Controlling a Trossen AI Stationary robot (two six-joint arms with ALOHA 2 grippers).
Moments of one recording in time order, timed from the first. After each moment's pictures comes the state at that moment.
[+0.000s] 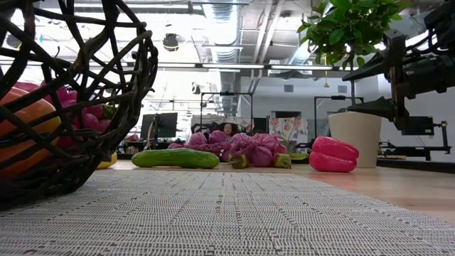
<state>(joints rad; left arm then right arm) -0.17 1.85 2.29 0.91 0.94 -0.99 -0.05 0.22 0.01 0.07 0.42 0.92</state>
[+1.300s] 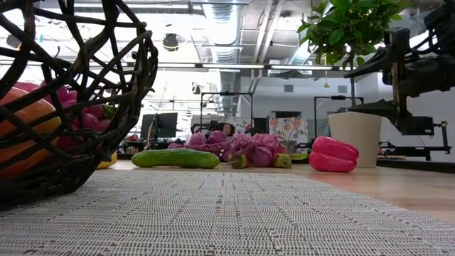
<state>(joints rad) -0.42 1.83 2.30 -0.82 0.81 -1.50 -0.05 0.22 0.01 0.06 0.31 1.05</state>
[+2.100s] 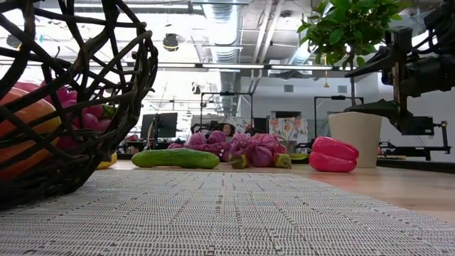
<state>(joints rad) -0.85 1.83 1.92 -1.55 0.01 -1.15 -0.05 0.22 0.01 0.06 0.28 1.05</state>
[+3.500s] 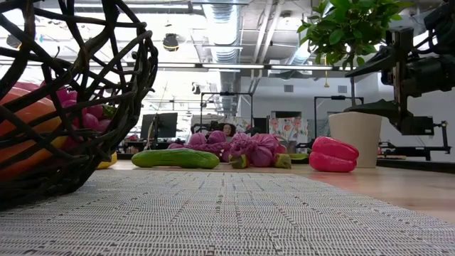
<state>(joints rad) -0.81 1.83 1.49 -0.99 0.14 -0.90 -0.05 0.22 0.01 0.06 0.26 1.04</state>
